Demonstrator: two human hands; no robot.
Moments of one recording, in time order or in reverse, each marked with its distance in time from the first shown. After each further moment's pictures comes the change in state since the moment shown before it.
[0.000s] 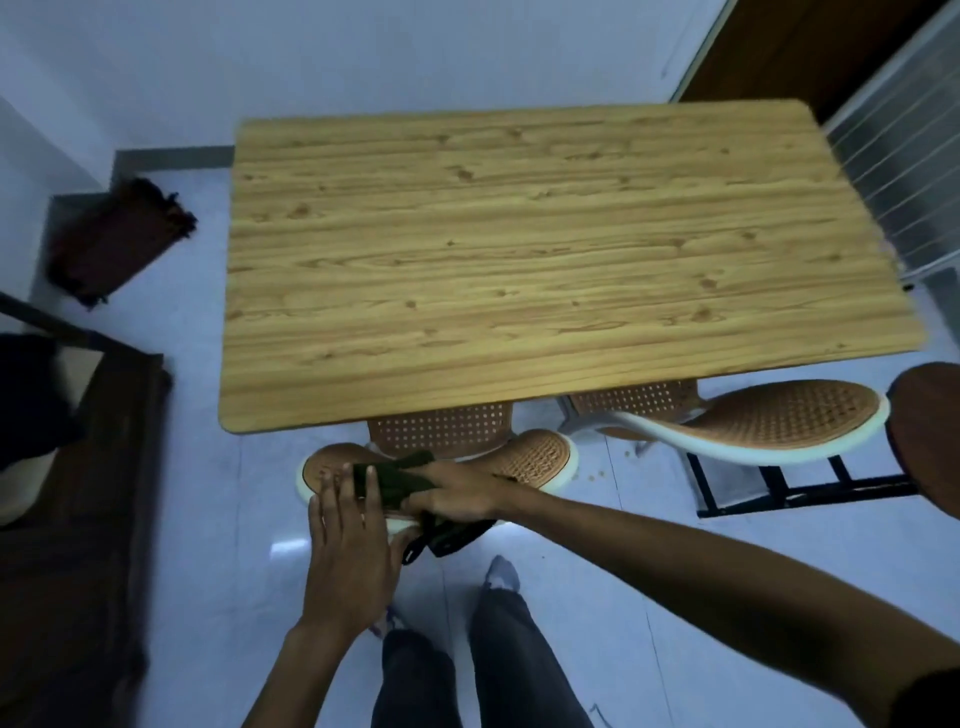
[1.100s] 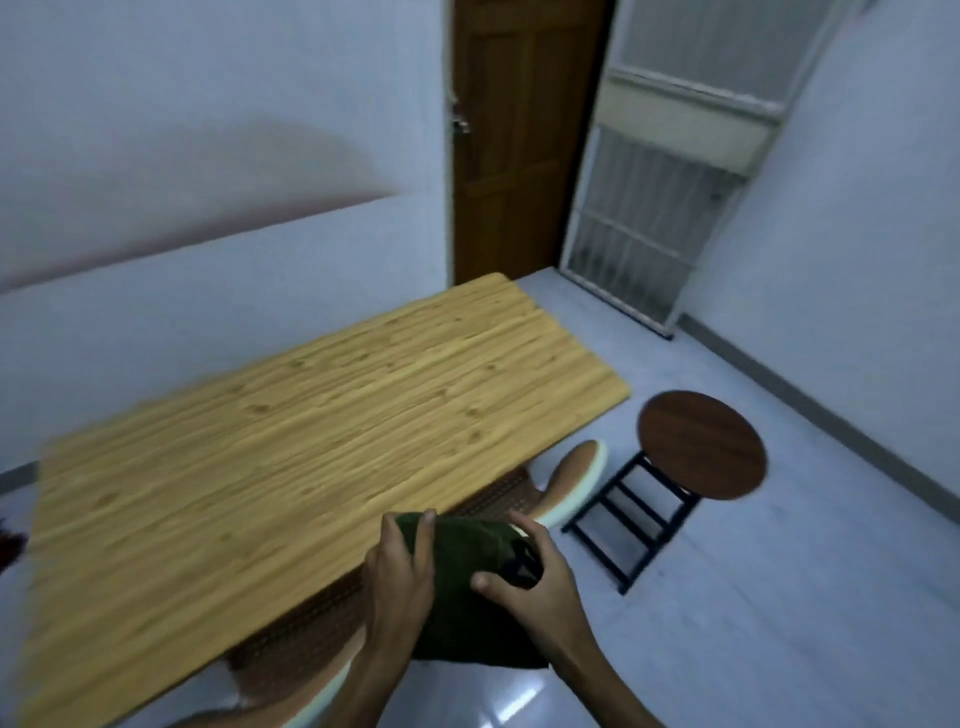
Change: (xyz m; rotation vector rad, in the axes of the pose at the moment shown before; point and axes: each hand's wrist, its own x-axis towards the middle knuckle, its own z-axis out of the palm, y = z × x) left_hand 0.036 0.312 -0.124 -0.781 0.214 0.183; right_hand -0.326 0.047 -0.035 0.688 1.329 0.035
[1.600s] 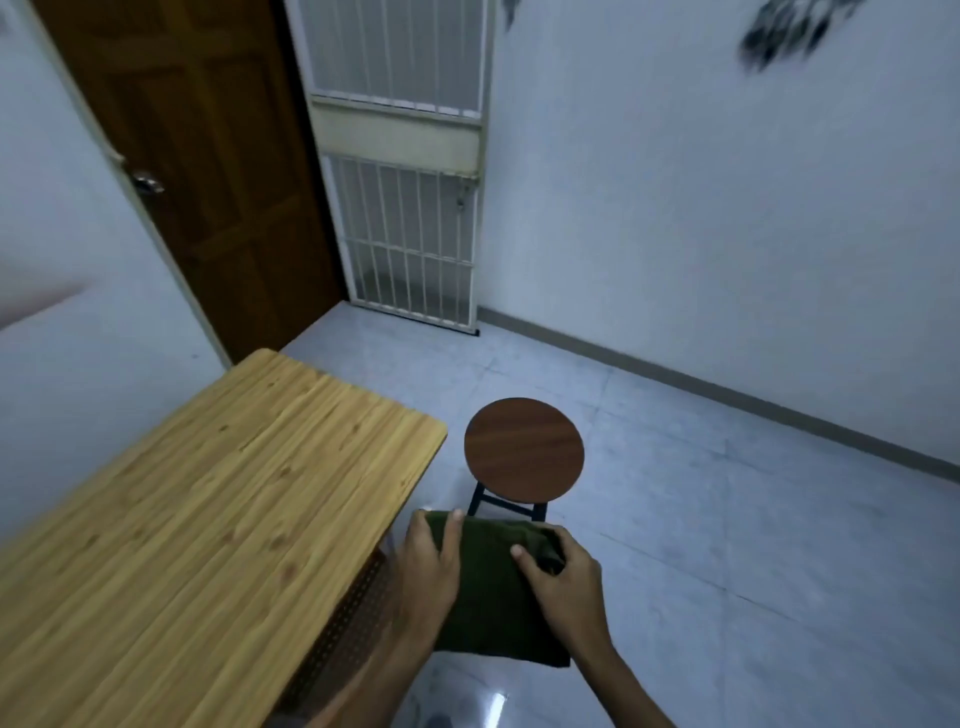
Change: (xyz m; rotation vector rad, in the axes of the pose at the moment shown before) left_hand 0.052 0.156 0.230 0.003 -0.398 0.484; right_hand 0.070 0.032 -0.200 -0.130 0.744 0.068
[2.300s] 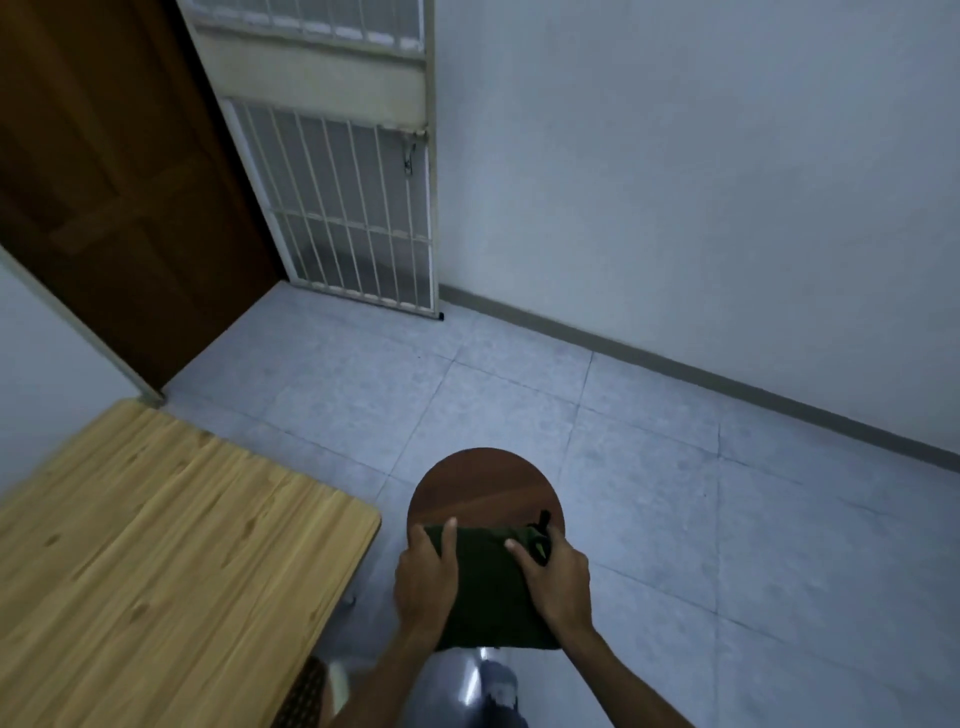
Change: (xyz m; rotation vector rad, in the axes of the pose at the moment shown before) left_hand 0.214 -0.014 0.230 0.114 -0.262 -0.332; right_hand 0.300 0.086 0.003 -0.172 0.029 0.219
